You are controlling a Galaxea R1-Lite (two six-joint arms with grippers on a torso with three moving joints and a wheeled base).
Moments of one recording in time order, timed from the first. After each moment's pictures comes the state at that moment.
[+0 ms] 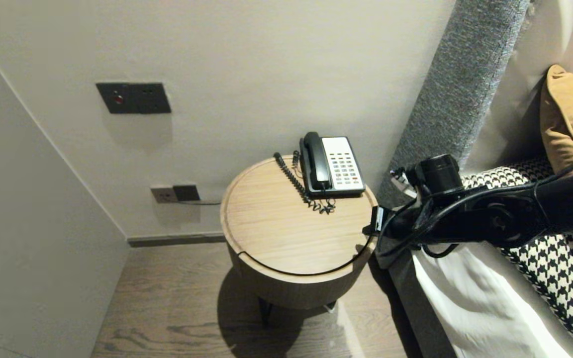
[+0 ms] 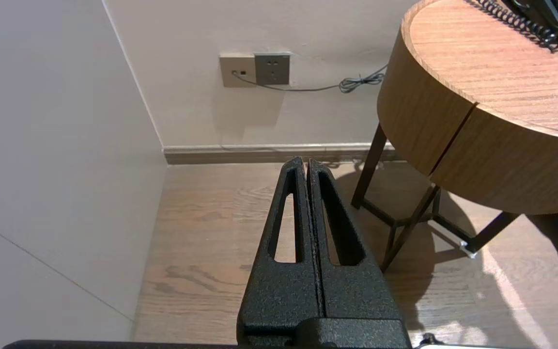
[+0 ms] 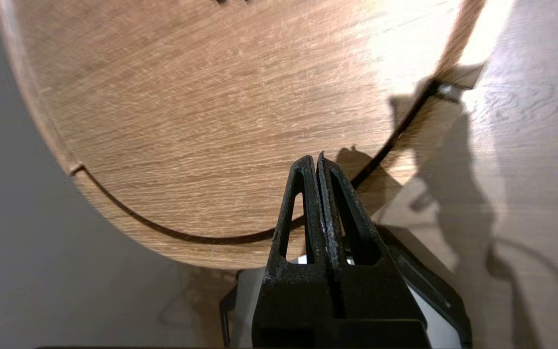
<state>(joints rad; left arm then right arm) 0.01 0.00 0.00 -0.01 0.01 -0.01 0.34 1.88 -1.09 -0.12 0.18 0.54</state>
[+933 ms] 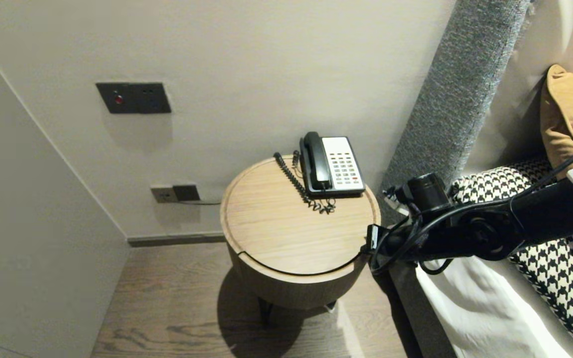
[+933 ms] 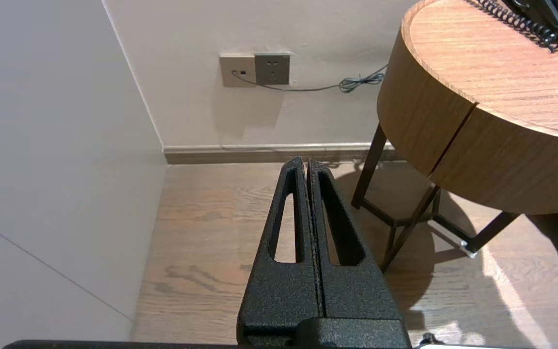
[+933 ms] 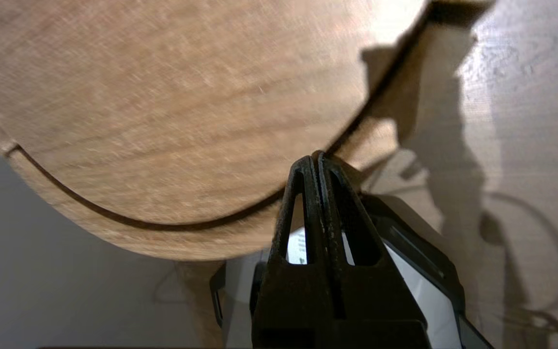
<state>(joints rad) 0.01 0.00 0.00 -0.01 0.01 -0.01 0.35 1.94 -1.04 -0.13 0.18 0.54</state>
